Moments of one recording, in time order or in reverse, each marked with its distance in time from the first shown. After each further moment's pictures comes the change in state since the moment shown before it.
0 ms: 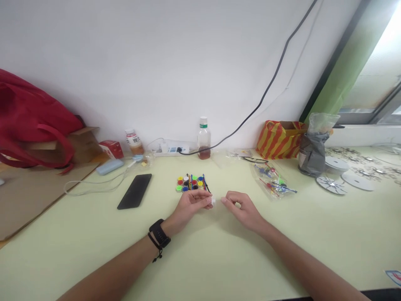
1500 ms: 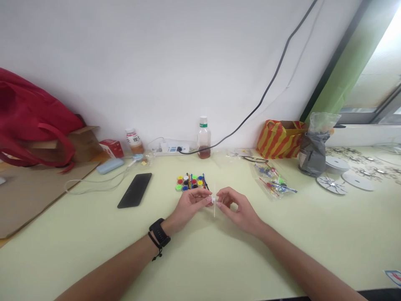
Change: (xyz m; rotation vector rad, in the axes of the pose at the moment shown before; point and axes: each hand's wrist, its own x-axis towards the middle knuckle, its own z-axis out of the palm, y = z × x) left_hand 0.000 0.002 0.003 0.046 0.003 0.055; right_hand -0.002 -0.002 0.008 0.074 0.001 -0.058
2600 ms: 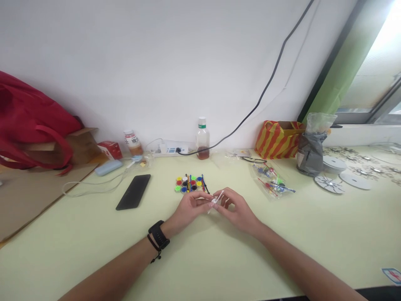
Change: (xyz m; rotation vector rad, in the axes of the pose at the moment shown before) left_hand -0.003 0.003 0.004 0.008 -0.093 -0.029; right_hand 0.003 0.002 0.004 -0.019 0.021 0.031
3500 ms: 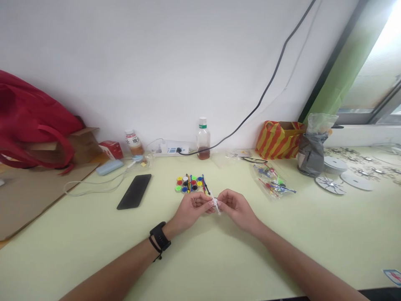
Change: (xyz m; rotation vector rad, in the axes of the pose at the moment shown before) left_hand 0.000 -0.006 0.004 0.059 0.053 0.033; right_hand 0.002 0.004 0.004 0.300 -0.008 0.148
